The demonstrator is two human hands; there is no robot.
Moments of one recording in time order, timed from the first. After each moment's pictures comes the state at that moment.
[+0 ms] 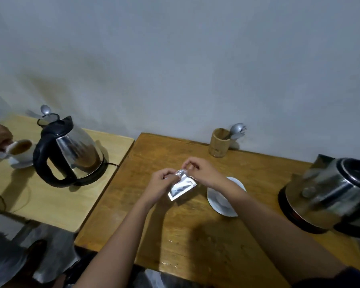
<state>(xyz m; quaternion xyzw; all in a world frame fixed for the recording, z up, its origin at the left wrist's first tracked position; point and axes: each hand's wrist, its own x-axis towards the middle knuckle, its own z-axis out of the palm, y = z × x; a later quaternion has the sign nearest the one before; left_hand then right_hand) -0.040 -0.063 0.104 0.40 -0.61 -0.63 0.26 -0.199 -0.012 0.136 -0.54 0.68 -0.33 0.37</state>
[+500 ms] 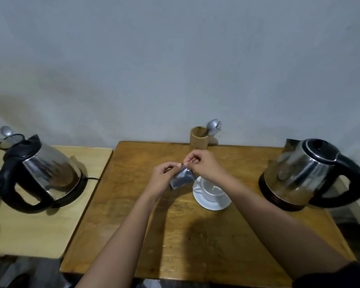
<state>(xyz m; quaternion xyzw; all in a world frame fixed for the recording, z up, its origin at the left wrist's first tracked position) -0.090 -0.059 0.123 0.33 -0.66 -0.62 0.27 -0.226 0.011 0.152 -0.44 0.74 -0.41 0.29</state>
